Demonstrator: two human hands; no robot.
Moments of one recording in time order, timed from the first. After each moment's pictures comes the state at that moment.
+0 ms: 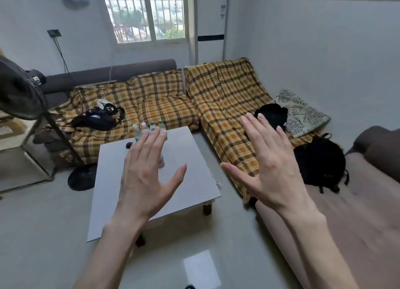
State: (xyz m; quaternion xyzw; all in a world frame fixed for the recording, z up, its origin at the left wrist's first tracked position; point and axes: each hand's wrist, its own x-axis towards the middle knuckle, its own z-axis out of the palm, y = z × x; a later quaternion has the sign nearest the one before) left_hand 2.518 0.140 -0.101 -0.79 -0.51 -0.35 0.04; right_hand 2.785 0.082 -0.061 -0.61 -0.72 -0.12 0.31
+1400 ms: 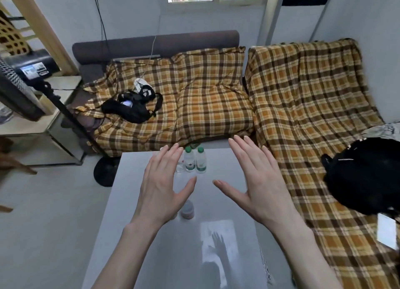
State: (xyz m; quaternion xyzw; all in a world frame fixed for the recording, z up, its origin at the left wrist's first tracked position) left_hand 2.460 0.699 -0.205 -0.71 -0.64 -0.29 -0.05; right_hand 2.702 0.716 -0.159 -0.52 -0.82 0.04 0.24
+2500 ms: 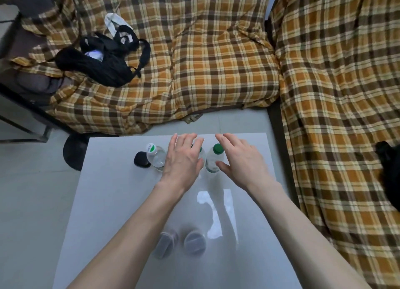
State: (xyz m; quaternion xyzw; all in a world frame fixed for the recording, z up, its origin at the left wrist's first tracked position) left_hand 2.402 1.005 -0.496 -0.75 -0.65 -0.06 -0.10; right_hand 2.581 1.024 -0.459 -0.57 -0.81 0.15 -0.02
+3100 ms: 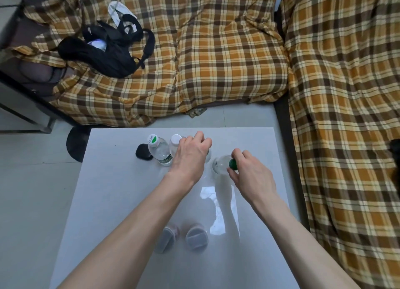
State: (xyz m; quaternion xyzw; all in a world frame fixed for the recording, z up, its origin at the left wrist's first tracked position) left_hand 2.413 1.014 -0.524 -0.74 -0.65 -0.04 -0.14; right_hand 2.592 0.990 -0.509 -0.63 -0.75 0.18 -0.02
